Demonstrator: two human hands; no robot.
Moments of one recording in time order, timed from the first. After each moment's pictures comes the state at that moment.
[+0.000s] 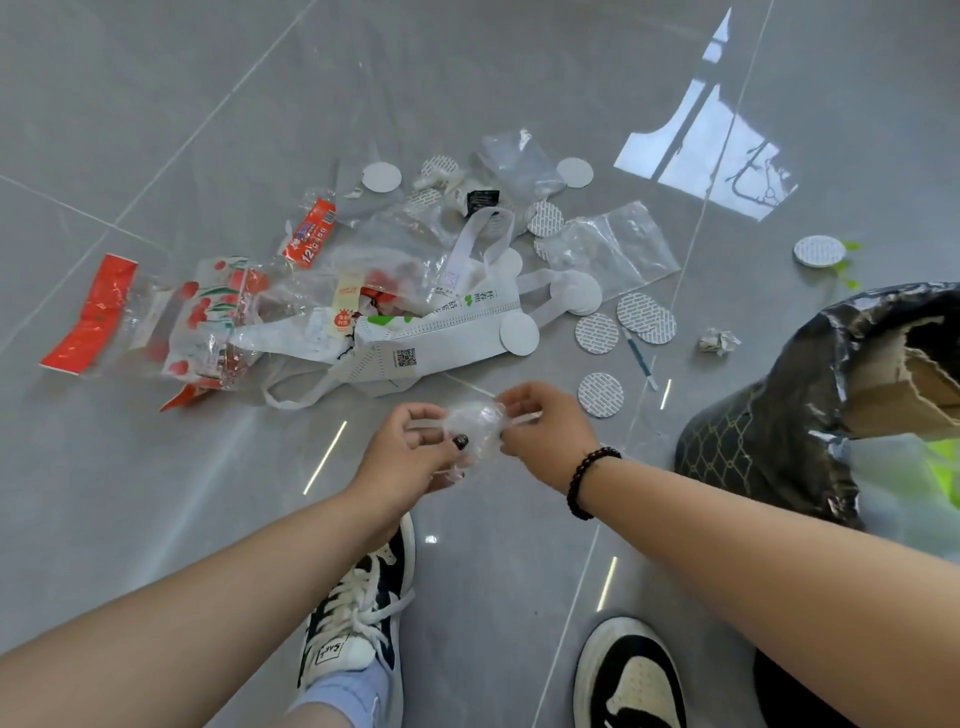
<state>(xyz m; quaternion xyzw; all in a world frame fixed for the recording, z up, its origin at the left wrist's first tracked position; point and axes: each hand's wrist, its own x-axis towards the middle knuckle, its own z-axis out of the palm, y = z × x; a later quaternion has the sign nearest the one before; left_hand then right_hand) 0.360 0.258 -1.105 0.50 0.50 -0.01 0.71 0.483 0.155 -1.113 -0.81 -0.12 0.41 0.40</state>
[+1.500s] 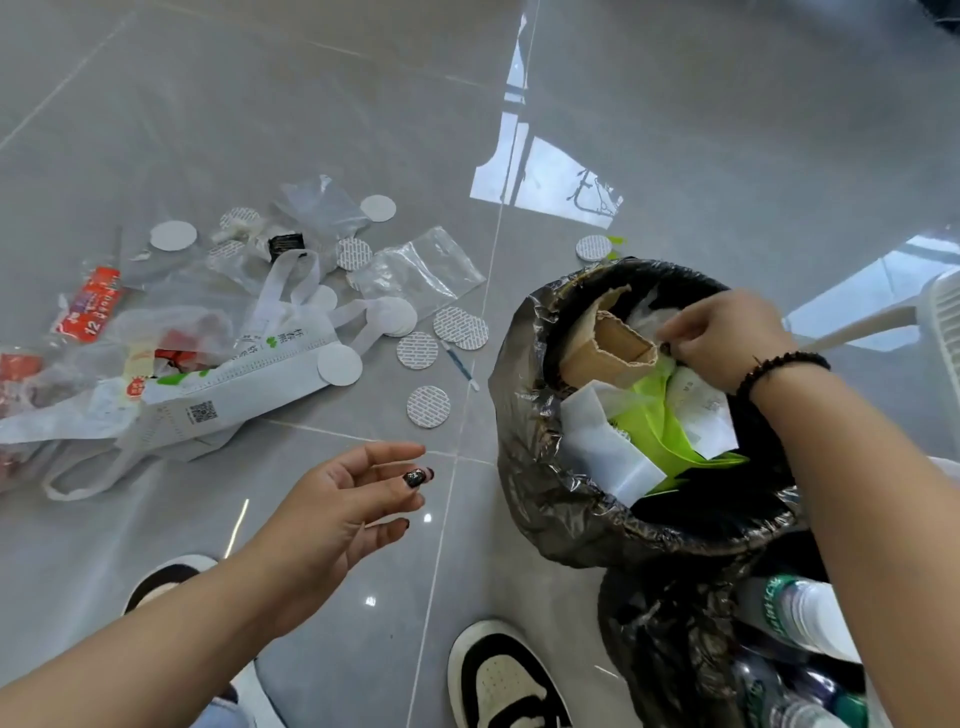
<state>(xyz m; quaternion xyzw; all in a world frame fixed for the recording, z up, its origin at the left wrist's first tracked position) 0.409 0.150 -1.038 0.46 0.37 -0.11 0.80 0.647 -0.076 -0.975 -0.98 -0.09 0.12 0.10</state>
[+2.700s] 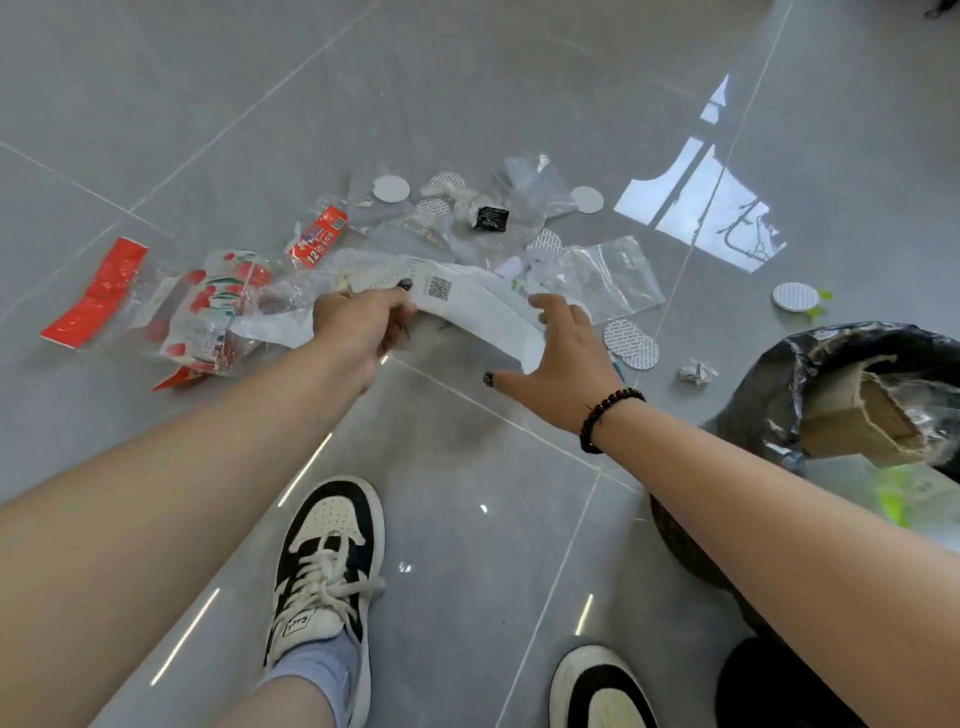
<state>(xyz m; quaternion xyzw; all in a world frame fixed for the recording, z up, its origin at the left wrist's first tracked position) 0.427 0.333 -1.077 0.40 0.58 0.20 0.68 0.526 0.159 -1.054 -0.87 -0.32 0.28 0.25</state>
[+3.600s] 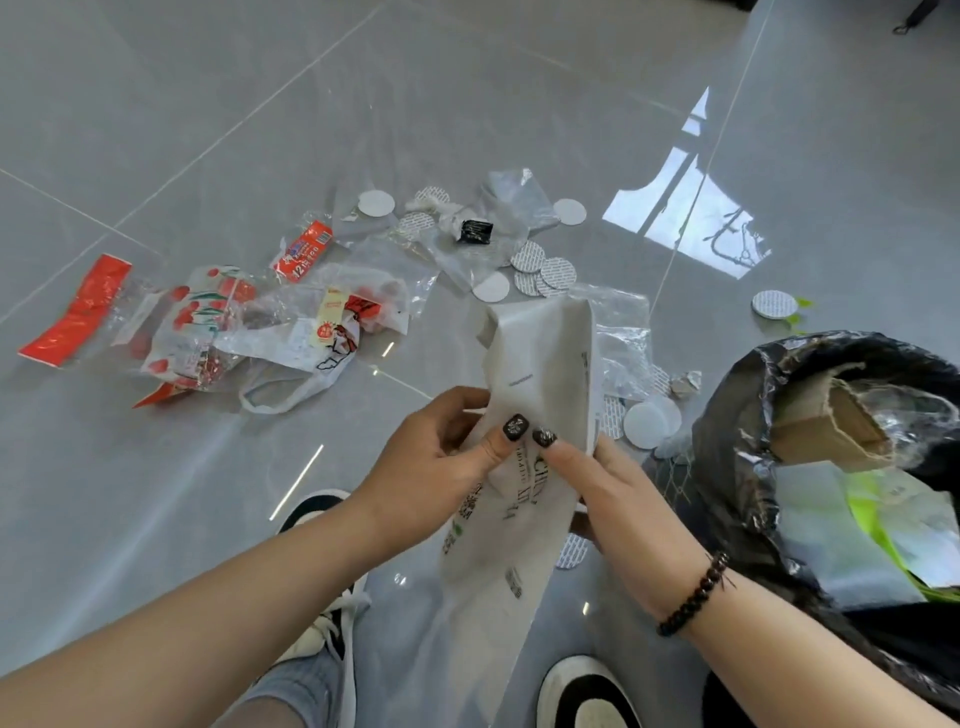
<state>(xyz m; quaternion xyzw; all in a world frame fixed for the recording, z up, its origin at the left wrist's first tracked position) 0.381 0.217 -1.032 0.63 0.31 0.03 0.71 0.475 0.080 -1.007 -0.64 -0.04 0.50 0.58</state>
